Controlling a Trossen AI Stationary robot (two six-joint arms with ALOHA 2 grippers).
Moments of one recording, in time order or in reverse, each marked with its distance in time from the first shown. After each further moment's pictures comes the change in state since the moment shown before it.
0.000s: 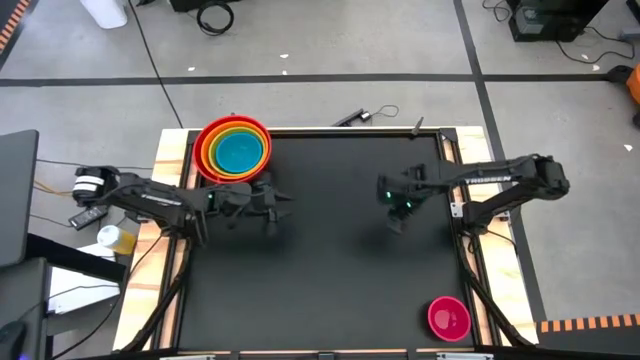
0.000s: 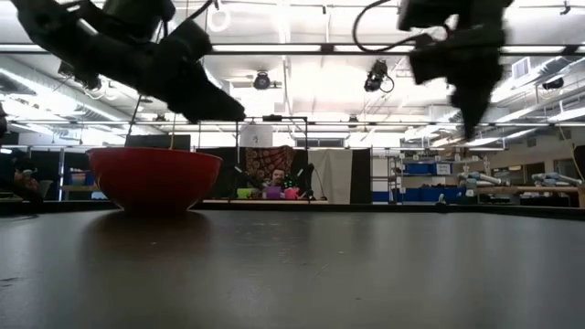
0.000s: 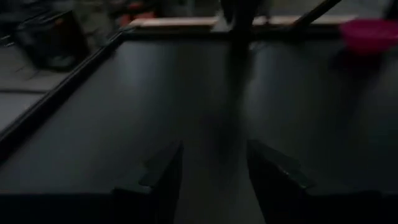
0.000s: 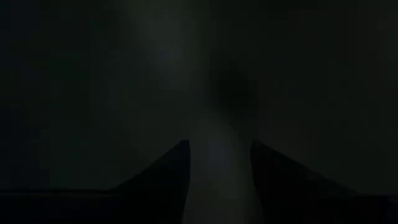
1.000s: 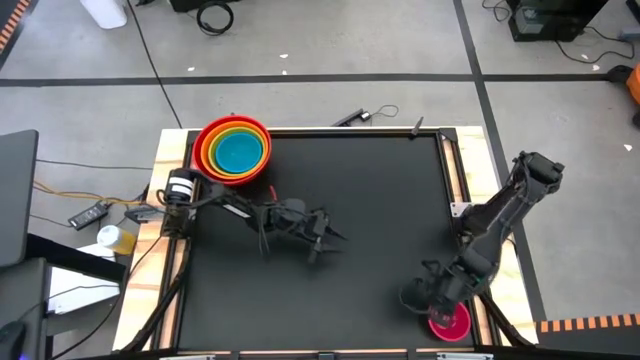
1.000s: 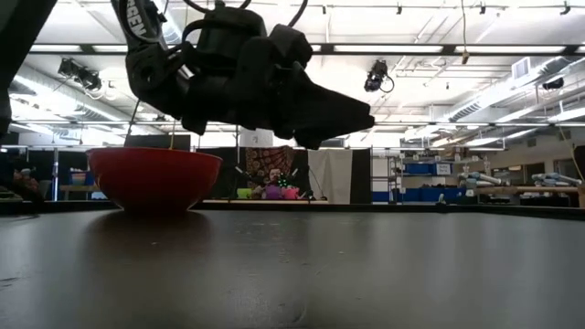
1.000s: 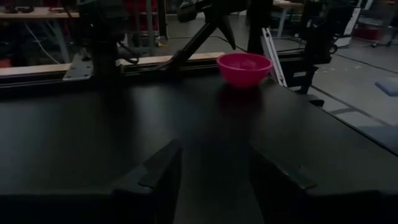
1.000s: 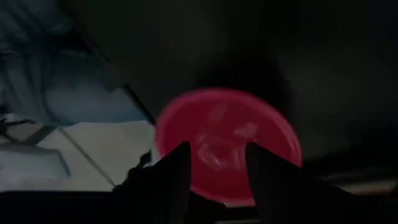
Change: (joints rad) left arm -0.070 0.770 0.427 0.510 0.420 0.025; right arm 0.931 0.026 -0.088 0.235 -0.250 1.044
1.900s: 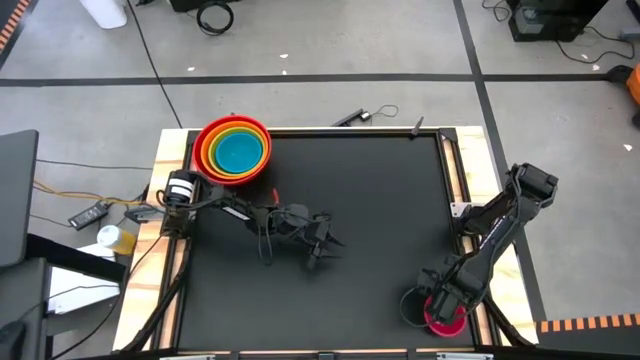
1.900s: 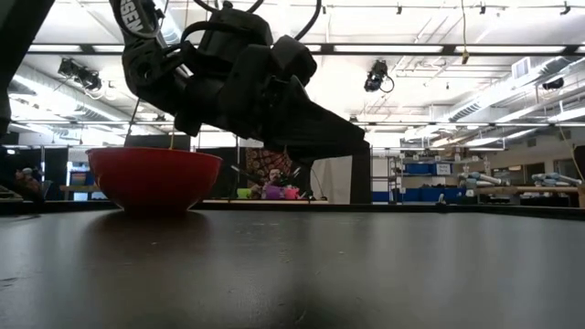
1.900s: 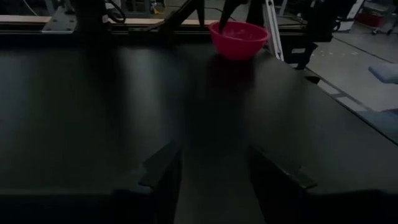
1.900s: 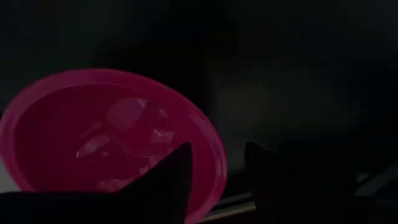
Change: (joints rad) left arm -0.030 0.001 0.007 -0.129 -0.015 -0.056; right arm 0.076 0.153 0.000 -0.169 0.092 -0.130
